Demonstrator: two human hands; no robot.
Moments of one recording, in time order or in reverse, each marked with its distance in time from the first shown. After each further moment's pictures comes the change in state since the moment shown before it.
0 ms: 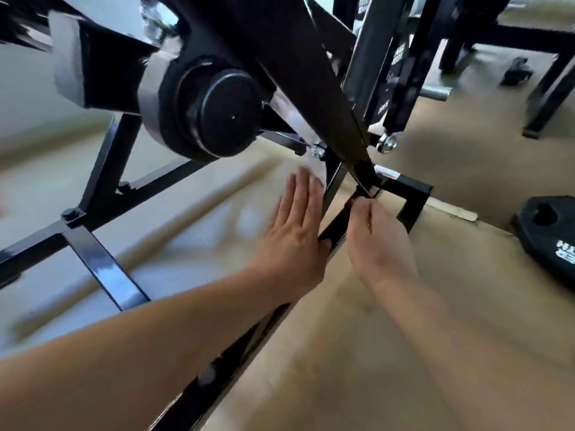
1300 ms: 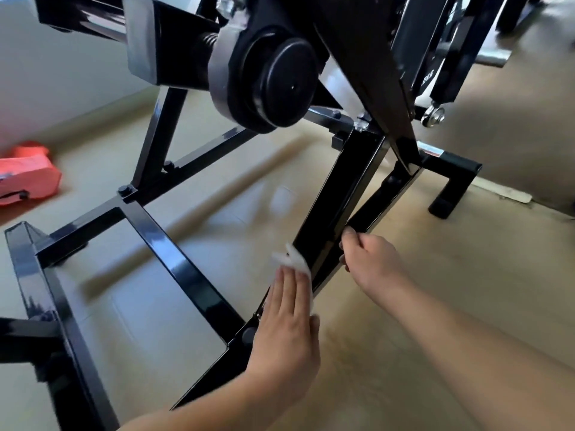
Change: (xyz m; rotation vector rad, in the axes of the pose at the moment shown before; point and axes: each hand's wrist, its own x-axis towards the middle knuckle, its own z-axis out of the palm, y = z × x) left_hand -0.160 -0.012 0.046 -0.064 -0.198 -0.287; right_hand -0.044 0.012 0.050 0.055 -0.379 0.107
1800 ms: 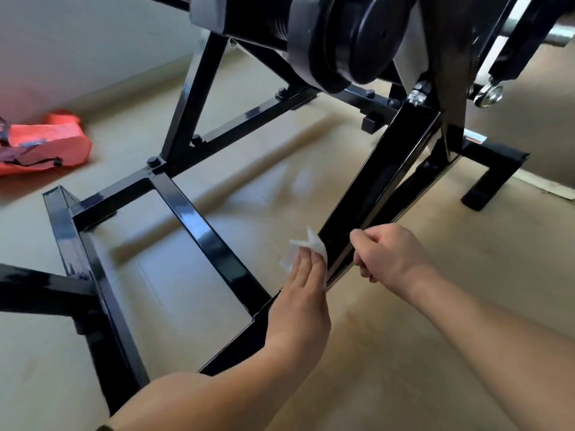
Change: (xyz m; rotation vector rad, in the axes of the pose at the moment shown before) left_hand -0.002 -0.019 0.001 -0.214 0.168 -0.104; right_hand -0.012 -0.009 0.016 -0.087 -0.152 -0.140
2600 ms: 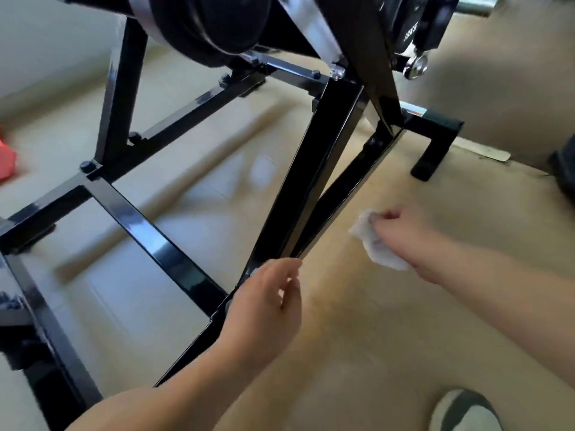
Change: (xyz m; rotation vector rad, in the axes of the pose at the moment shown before) left_hand -0.010 0.030 -0.019 -0.153 -0.051 0.044; right_hand 0.002 0.066 -0.054 0.327 0.139 0.413
